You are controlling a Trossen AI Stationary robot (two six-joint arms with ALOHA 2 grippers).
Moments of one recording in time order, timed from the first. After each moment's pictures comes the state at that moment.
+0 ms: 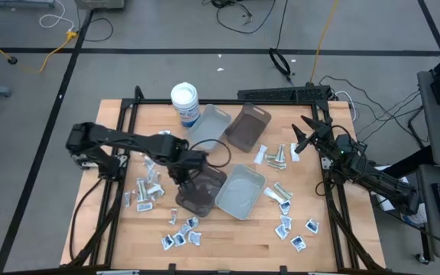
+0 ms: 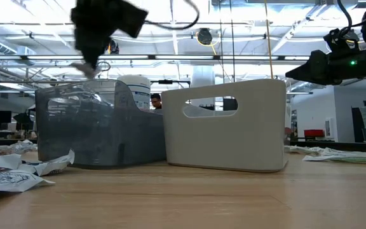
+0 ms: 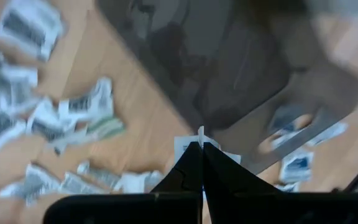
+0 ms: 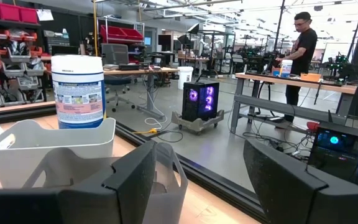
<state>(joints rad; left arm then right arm) -0.09 1.65 1.43 -1.24 0.13 -0.57 -0.55 0.02 0.01 0.08 0.26 -0.07</state>
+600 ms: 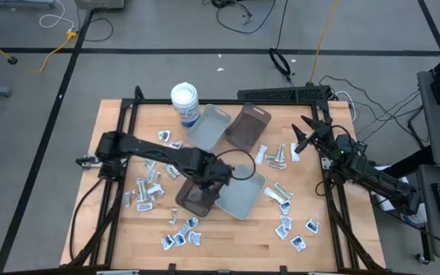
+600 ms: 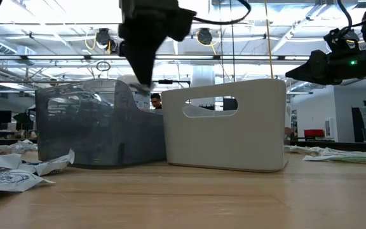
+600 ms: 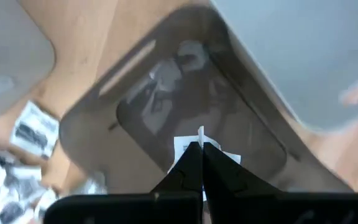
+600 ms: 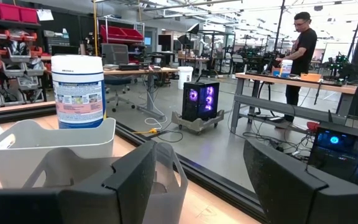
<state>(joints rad) -0.16 1.95 1.70 -1.20 -0.07 -0.55 -0.55 0.02 0.01 0.08 0.26 -0.07</state>
